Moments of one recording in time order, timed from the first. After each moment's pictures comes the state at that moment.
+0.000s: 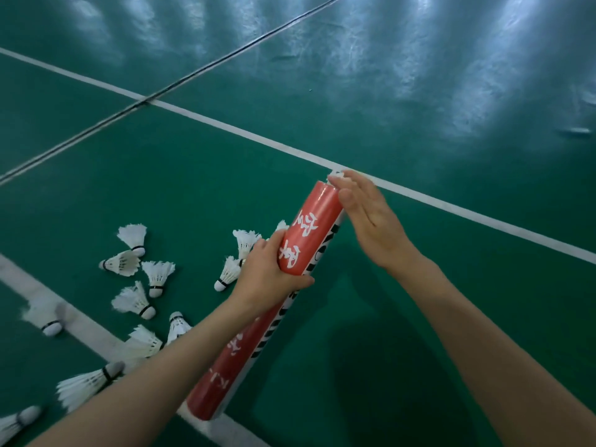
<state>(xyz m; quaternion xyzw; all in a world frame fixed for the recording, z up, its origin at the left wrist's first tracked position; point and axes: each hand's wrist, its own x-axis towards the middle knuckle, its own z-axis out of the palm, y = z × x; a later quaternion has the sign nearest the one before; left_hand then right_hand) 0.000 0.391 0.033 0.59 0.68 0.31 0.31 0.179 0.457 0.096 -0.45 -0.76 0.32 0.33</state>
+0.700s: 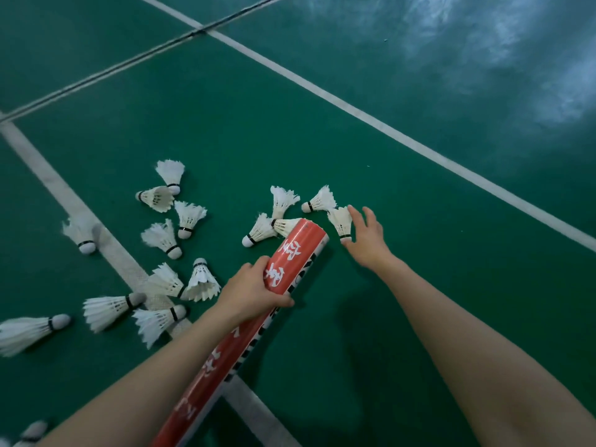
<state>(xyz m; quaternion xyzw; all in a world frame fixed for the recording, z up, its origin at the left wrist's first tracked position) -0.048 0.339 -0.059 0.47 0.80 0.10 0.37 0.134 0.509 -0.086 -0.56 -0.75 0.34 0.02</state>
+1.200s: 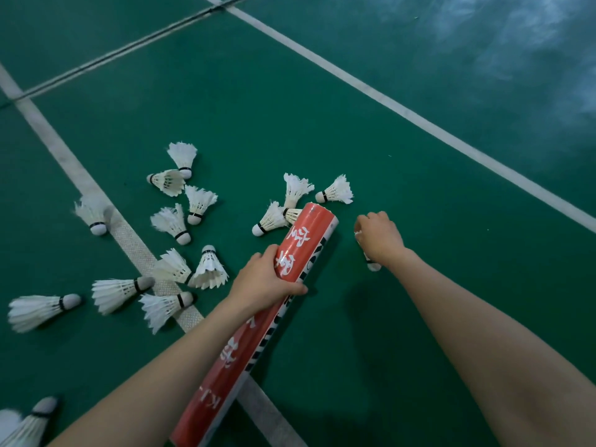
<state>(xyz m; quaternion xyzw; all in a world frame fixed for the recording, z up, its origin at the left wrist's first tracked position) -0.042 0.345 -0.073 0.42 0.81 0.13 0.38 0.126 0.531 -0.115 -0.48 -0.86 0.13 -0.09</state>
